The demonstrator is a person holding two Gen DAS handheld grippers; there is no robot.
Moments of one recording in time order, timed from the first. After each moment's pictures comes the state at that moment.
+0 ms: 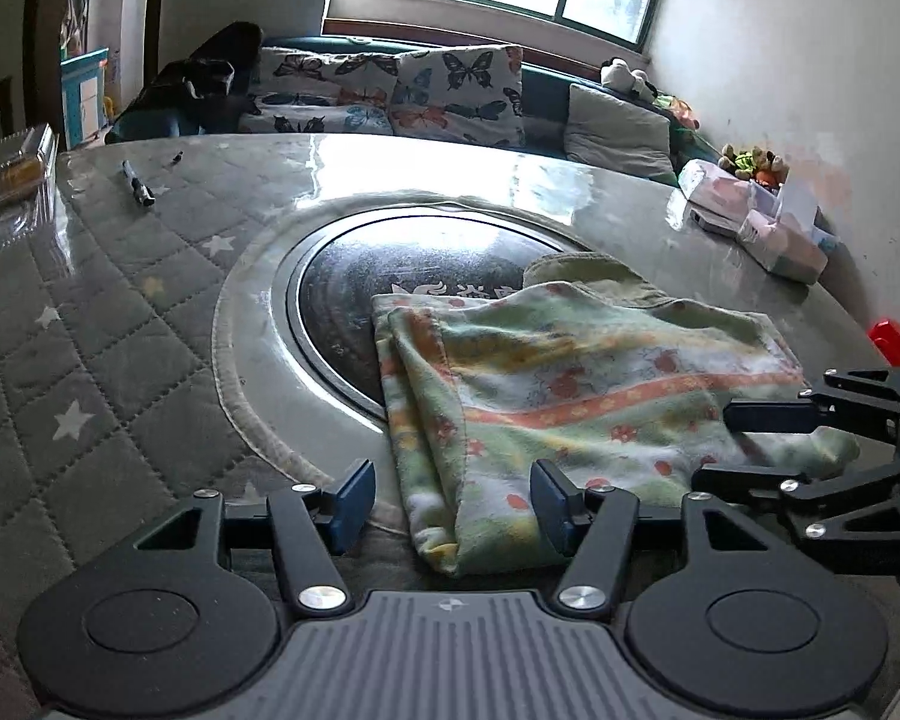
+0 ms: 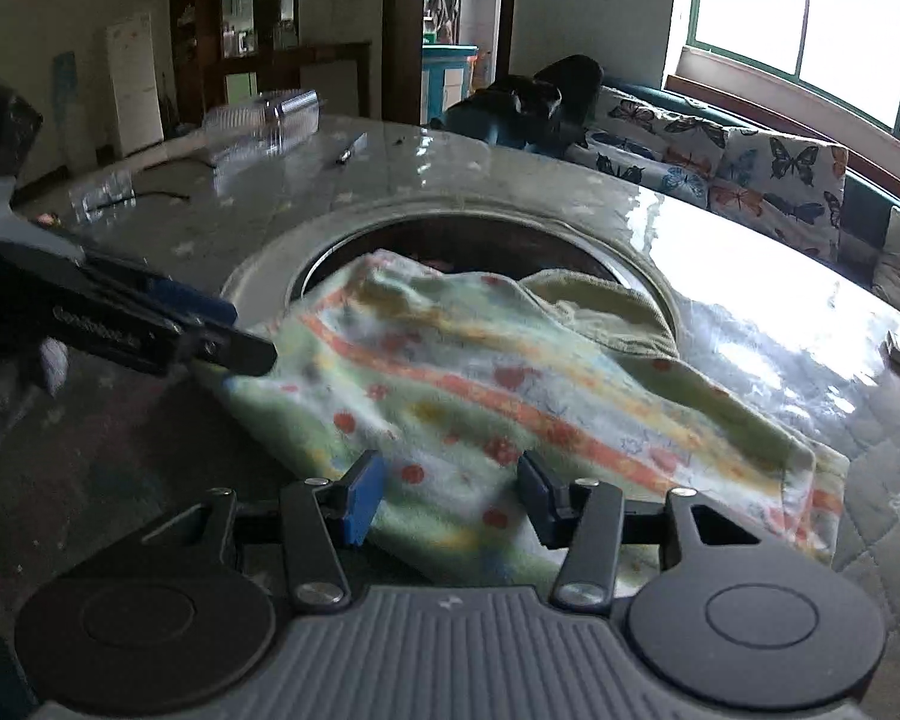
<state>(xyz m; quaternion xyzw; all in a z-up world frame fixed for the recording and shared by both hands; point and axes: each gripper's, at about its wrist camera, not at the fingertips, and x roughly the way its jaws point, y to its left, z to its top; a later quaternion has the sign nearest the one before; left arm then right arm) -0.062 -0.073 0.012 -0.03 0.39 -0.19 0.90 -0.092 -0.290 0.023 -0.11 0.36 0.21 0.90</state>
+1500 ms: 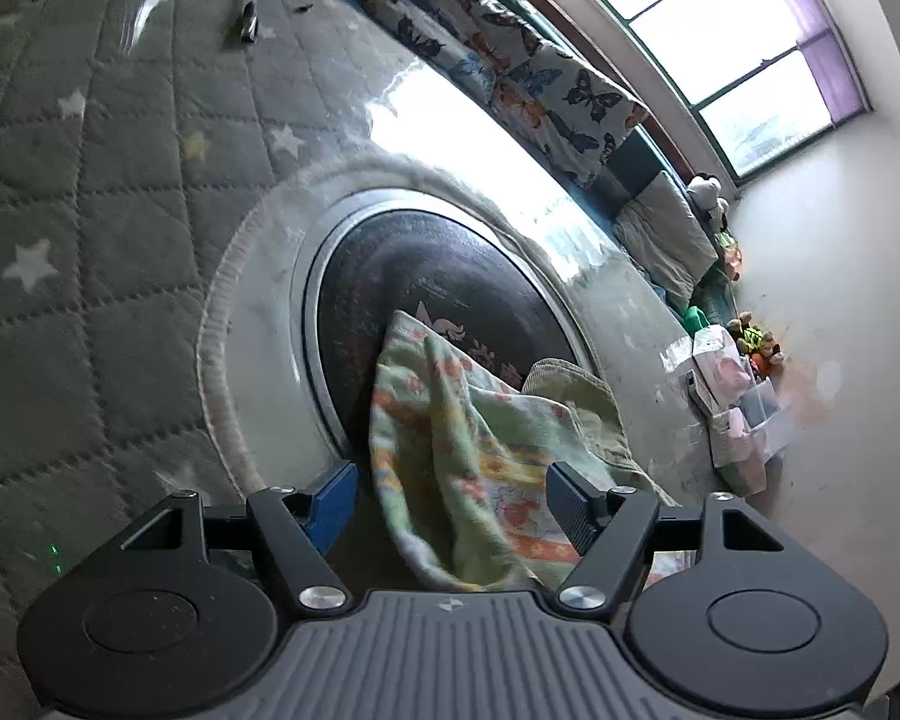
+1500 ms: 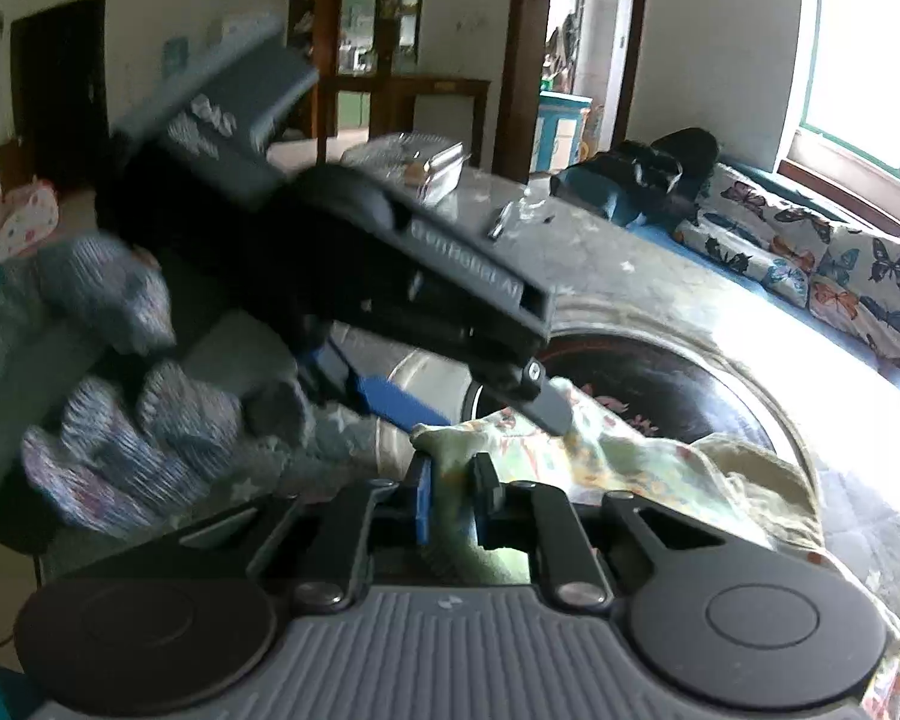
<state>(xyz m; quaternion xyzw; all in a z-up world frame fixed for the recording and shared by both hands) -0.008 -0.033 0.016 -0.33 0.46 -0.14 0.81 -0.089 -0.208 0.053 -0.14 0.30 0.32 0.89</state>
